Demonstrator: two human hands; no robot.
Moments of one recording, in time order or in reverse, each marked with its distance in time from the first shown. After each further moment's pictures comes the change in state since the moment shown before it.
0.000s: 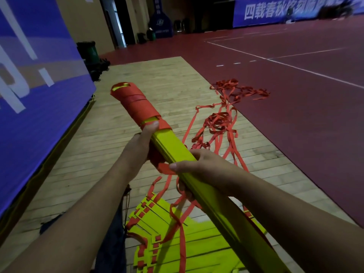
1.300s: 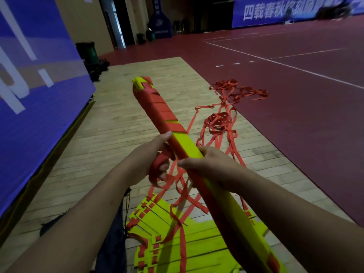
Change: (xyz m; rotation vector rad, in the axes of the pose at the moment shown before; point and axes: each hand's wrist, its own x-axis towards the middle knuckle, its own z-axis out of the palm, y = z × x) left_hand -0.011 0.007 0.010 0.185 -0.190 -0.285; right_hand 0.011 0.010 -0.011 -0.130 0.223 0.010
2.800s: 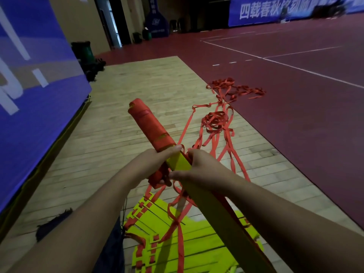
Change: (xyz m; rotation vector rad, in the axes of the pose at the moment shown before) left_hand -0.001 -0.008 0.017 0.229 0.062 -0.012; right_hand 0.001 0.003 0.016 -0.358 0.071 0.010
